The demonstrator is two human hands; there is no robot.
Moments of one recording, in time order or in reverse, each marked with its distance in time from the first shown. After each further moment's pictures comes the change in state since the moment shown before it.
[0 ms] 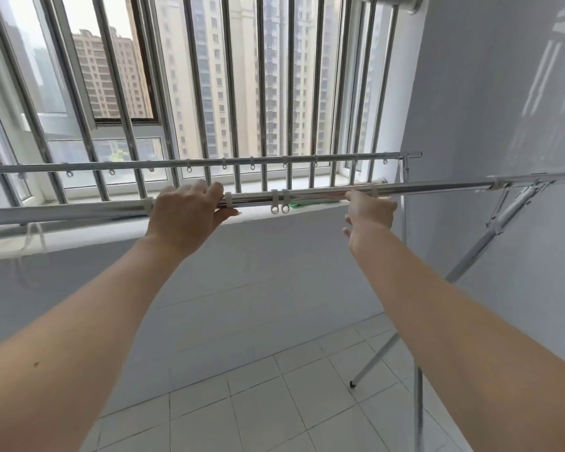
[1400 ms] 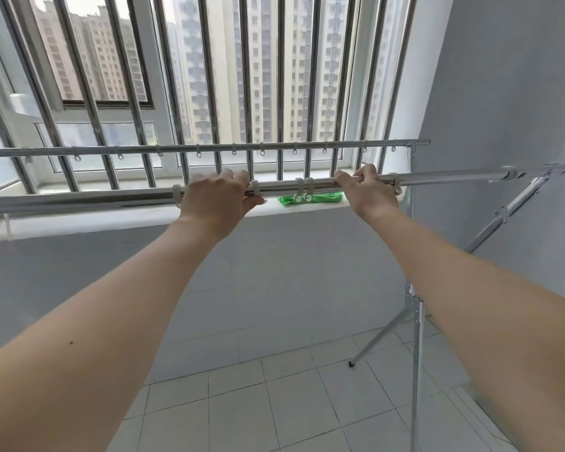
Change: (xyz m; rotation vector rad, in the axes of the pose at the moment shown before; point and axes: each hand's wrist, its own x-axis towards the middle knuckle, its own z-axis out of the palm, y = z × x) left_hand 0.146 0.157 0.099 0.061 -0.118 -0.140; right_hand 0.235 -0.034 -0.046 -0.808 -0.358 -0.462
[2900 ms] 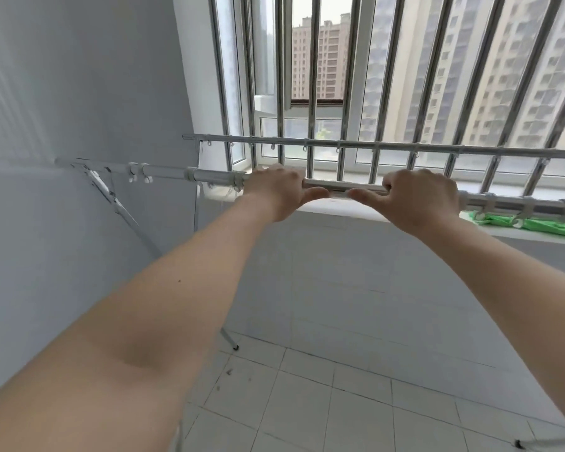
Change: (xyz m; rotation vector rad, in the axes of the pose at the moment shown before) left_hand -0.106 -0.221 -0.045 0.106 -0.312 -0.365; right_hand -0.086 -0.181 0.183 -0.405 0.033 -0.900
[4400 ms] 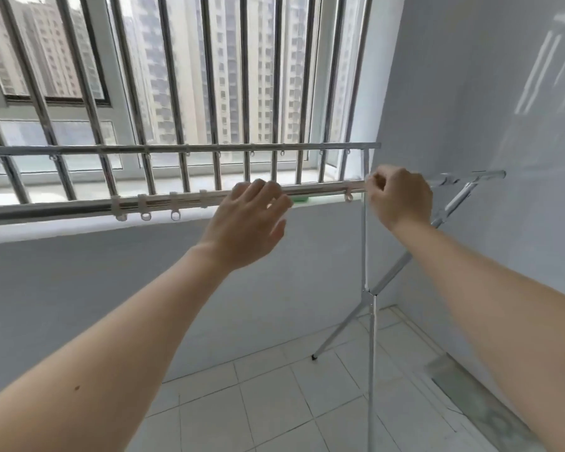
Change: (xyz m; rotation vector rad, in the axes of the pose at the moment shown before) left_hand -0.037 0.306 -0.025 -0.314 0.525 0.775; right_hand -0.179 0.270 -0.140 -0.230 0.353 0.597
